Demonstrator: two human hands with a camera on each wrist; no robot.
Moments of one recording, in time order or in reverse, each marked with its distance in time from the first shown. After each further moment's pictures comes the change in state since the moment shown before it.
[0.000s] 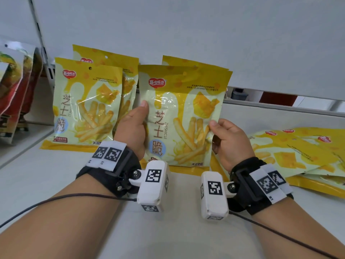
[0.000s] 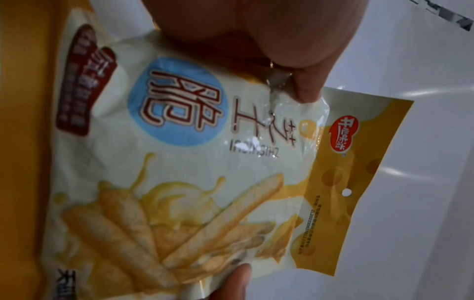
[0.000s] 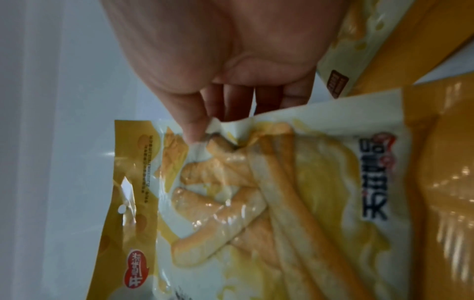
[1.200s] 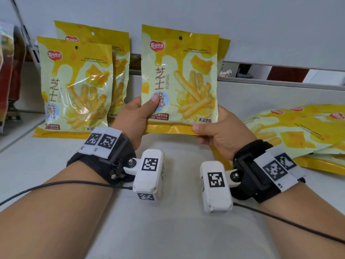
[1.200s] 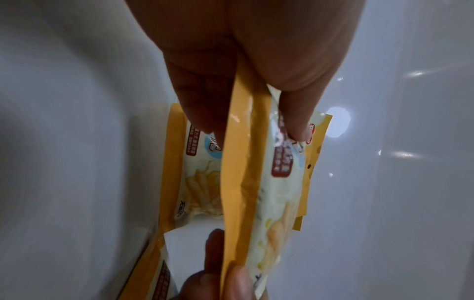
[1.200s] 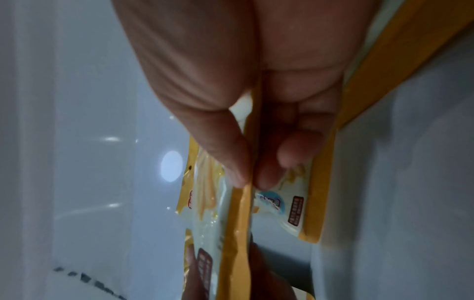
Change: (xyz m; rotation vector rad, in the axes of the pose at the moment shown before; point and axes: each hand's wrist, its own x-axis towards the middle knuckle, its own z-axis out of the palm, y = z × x) left_hand -0.010 -0.005 0.005 0.186 -0.119 -0.079; right_hand -0.007 0.002 -0.001 -0.121 -0.220 0.141
